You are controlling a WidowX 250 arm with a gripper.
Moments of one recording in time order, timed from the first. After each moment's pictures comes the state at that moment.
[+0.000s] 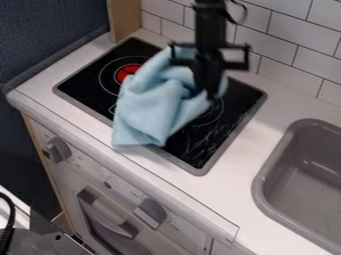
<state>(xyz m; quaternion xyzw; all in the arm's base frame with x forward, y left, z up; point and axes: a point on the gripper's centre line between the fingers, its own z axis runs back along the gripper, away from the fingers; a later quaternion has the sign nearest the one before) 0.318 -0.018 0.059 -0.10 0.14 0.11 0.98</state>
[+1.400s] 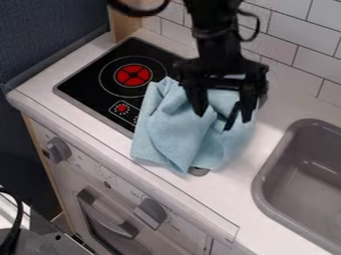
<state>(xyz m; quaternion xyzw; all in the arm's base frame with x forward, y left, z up) 0.287 -0.045 0.079 -0.12 -0.07 0.09 0.99</state>
